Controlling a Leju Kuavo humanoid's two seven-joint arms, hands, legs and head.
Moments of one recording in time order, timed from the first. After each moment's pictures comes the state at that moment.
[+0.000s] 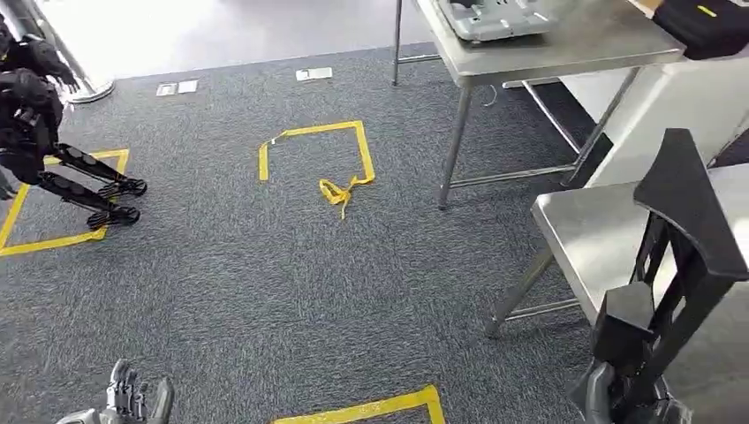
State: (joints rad) left arm 0.38 -0.30 0.35 -1.58 0.09 0.10 -0.40; right arm 0.48 -0.13 0.13 -1.95 0.00 -0.70 -0.48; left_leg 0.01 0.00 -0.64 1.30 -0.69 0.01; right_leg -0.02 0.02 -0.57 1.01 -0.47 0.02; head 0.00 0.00
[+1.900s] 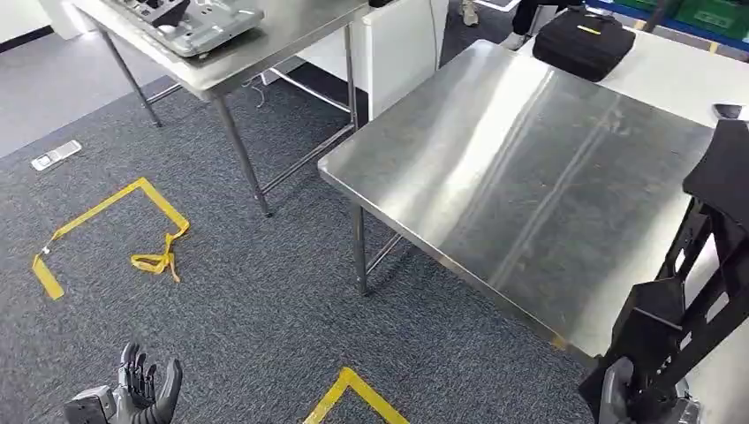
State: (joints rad) left arm 0.31 -0.18 0.21 -1.47 0.19 0.19 -0.43; right arm 0.45 -0.10 0.08 -1.94 -0.03 -0.70 -0.48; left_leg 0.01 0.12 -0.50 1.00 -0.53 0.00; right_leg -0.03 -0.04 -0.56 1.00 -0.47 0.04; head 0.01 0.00
